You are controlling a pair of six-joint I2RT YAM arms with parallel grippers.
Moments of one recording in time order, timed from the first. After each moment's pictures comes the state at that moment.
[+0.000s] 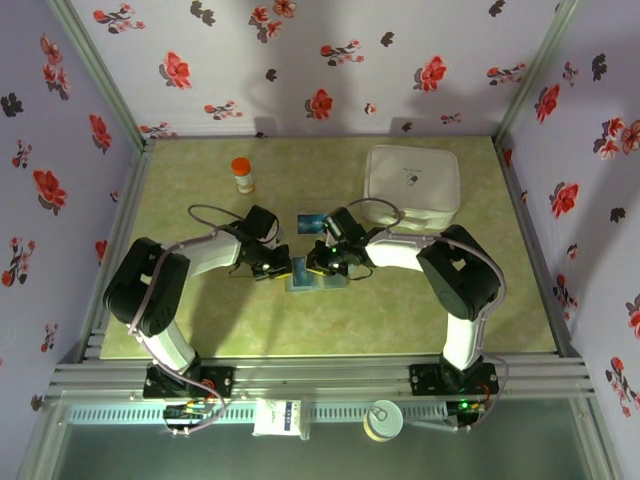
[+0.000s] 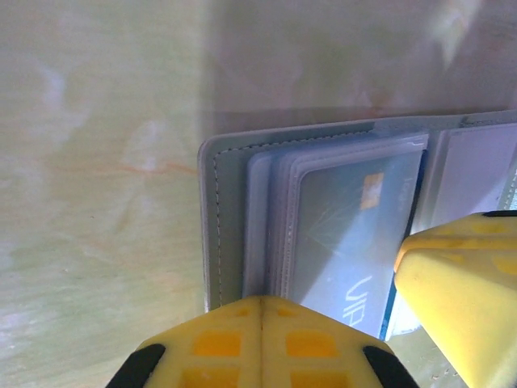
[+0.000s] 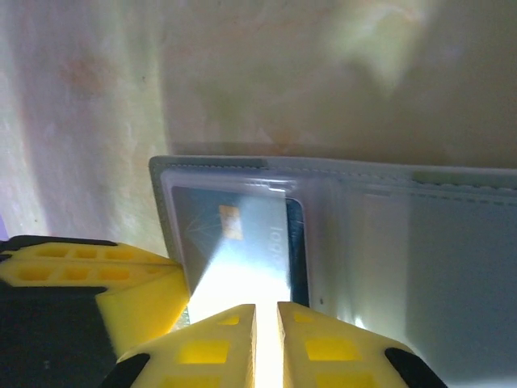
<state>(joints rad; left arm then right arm) -0.54 1.70 0.90 -0.40 0.39 -0.67 0.74 1.86 1.03 -0.13 -0.44 0.91</state>
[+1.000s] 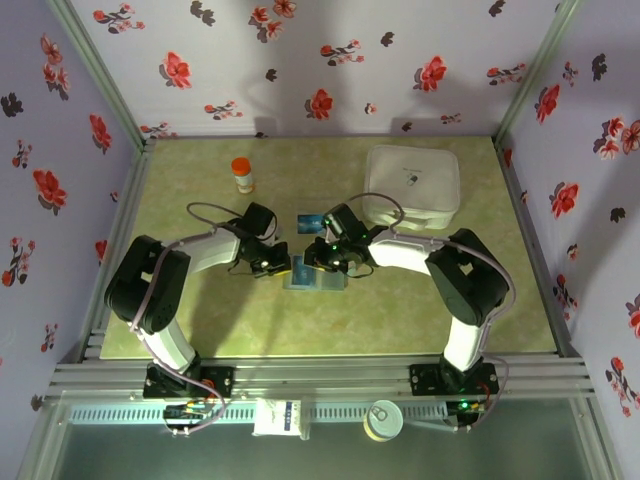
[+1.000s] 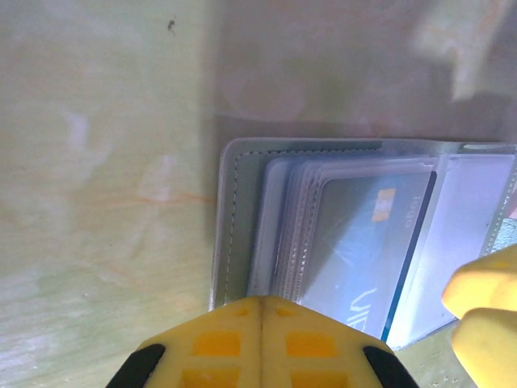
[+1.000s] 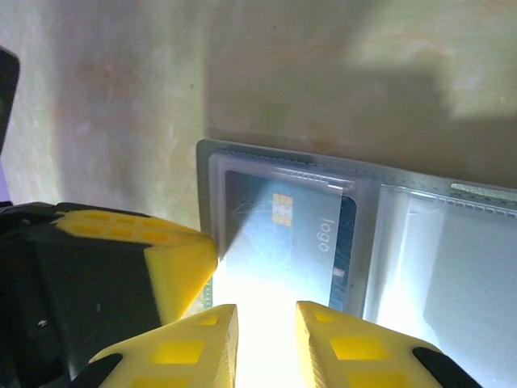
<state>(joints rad) -0.51 1.71 0.92 -0.40 0.39 -0.64 0.74 1.80 1.03 -0.16 -0.41 0.88</state>
